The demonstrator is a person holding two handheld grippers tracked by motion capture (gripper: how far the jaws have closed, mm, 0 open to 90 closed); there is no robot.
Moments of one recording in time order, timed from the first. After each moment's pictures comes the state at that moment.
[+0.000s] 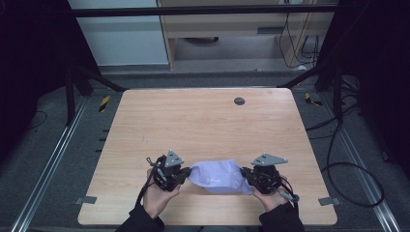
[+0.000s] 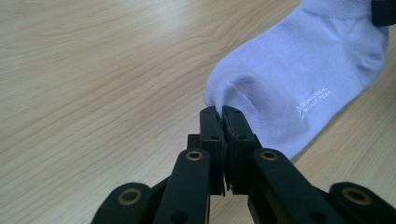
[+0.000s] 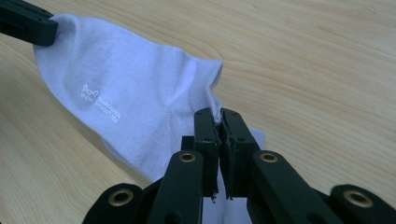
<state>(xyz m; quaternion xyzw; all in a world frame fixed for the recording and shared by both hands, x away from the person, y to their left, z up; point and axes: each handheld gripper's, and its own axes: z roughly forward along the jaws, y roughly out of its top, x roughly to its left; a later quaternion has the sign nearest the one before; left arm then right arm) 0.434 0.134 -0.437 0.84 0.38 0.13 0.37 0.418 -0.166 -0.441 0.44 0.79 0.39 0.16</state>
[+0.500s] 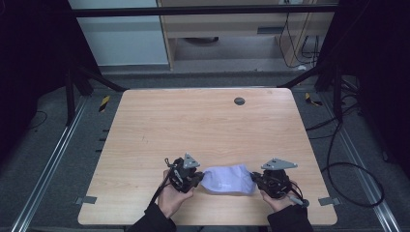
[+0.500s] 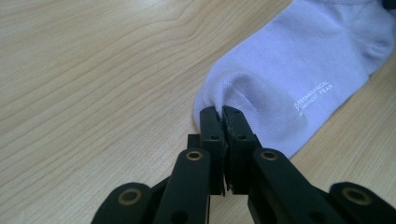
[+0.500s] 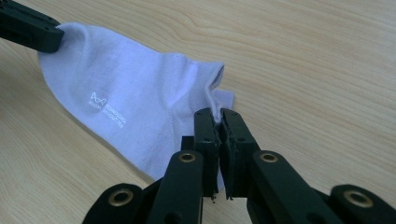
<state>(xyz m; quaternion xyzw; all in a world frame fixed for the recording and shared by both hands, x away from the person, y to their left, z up) 0.440 0.102 -0.459 0.85 0.37 0.11 0.35 0.411 -0.189 -0.454 0.46 0.79 0.37 0.16</state>
